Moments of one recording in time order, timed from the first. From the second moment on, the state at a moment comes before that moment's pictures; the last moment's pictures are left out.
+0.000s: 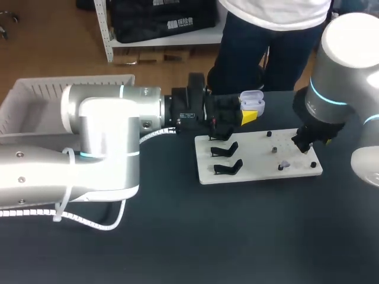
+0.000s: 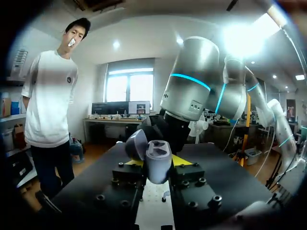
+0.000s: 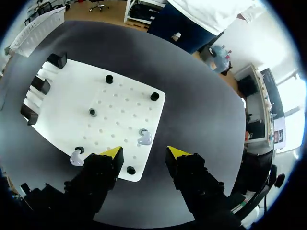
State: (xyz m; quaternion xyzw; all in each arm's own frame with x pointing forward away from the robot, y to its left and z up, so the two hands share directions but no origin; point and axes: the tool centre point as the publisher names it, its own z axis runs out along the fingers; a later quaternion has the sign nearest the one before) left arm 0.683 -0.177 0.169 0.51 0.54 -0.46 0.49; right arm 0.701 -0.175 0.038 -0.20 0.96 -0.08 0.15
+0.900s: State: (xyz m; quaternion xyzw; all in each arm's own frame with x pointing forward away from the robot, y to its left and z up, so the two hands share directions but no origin) left arm 0.683 -0.177 0.170 0.51 0.54 -0.46 0.49; right arm 0.719 -0.175 0.024 -0.21 0.97 -0.07 0.13
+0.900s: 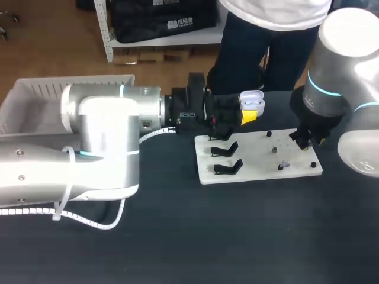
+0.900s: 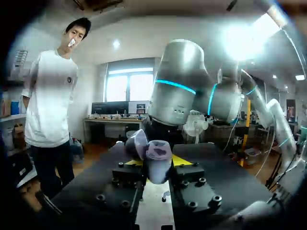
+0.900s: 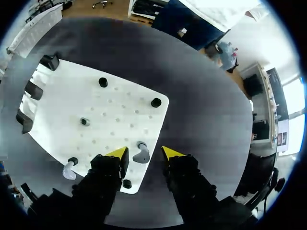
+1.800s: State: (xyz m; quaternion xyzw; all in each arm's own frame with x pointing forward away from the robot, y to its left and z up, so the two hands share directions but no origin) left arm 0.683 -0.177 0.170 0.51 0.54 -0.46 0.49; right arm 0.715 -0.174 0.018 -0.20 0.97 -0.06 0.11
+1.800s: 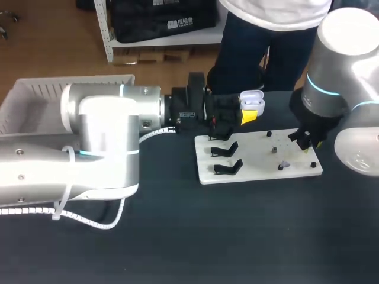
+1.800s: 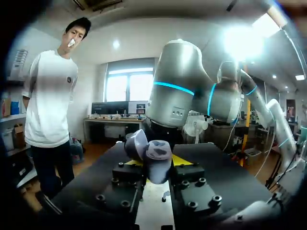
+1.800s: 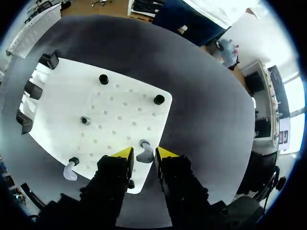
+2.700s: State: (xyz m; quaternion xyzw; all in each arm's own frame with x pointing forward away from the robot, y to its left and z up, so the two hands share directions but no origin) left arm 0.683 -0.177 0.170 0.51 0.54 -0.46 0.49; right arm 0.701 -0.165 0.075 -0.17 0.98 -0.07 0.11
